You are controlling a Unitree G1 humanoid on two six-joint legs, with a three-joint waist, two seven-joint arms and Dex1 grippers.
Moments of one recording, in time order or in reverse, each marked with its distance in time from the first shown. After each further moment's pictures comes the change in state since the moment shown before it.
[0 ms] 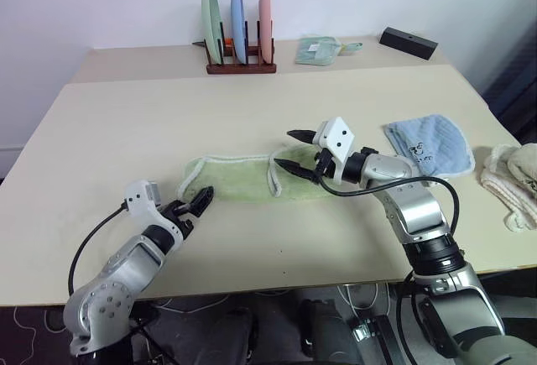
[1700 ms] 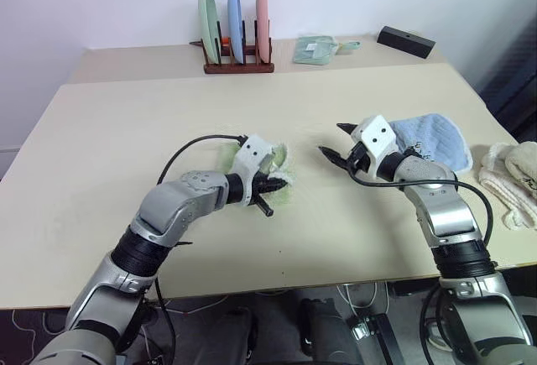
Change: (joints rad) left arm -0.554 0.302 -0.738 0.278 0.378 -0.061 -0.575; right arm 0.072 -0.109 -0.125 0.093 -0.072 -0.060 -0.155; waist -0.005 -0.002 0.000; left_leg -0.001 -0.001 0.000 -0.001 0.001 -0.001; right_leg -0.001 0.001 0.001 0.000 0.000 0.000
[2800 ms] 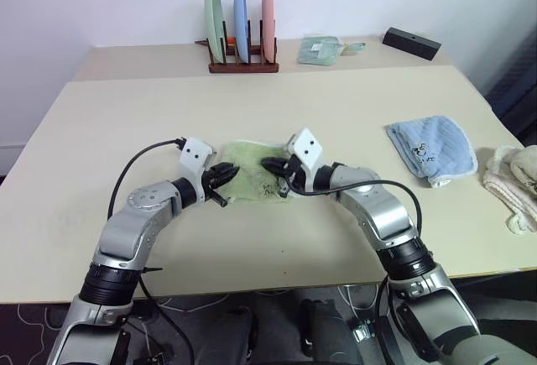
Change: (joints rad) left arm 0.261 0.020 0.277 0.051 0.216 -0.293 -0.037; right arm -0.033 0.240 0.218 -0.026 0.061 0.228 0.028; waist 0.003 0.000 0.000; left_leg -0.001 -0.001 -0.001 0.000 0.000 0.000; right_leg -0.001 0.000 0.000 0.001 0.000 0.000
